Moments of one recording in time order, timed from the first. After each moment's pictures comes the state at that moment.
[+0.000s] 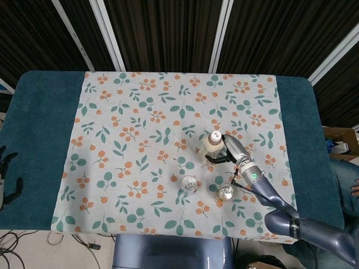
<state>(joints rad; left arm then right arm) -0.08 -1.11 -0.12 -1.72 1.31 1.48 0.09 0.70 -1.48 0.30 -1.38 -1.24 0.80 0.58</state>
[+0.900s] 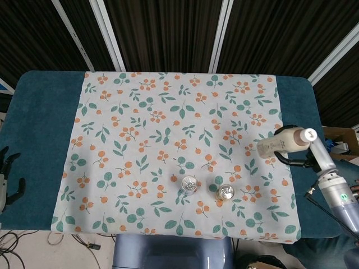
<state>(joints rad) -0.08 -1.12 -0.11 -1.73 1.32 1.48 0.11 0.34 -0.91 0.28 -1.72 -1.46 1.11 0.94</state>
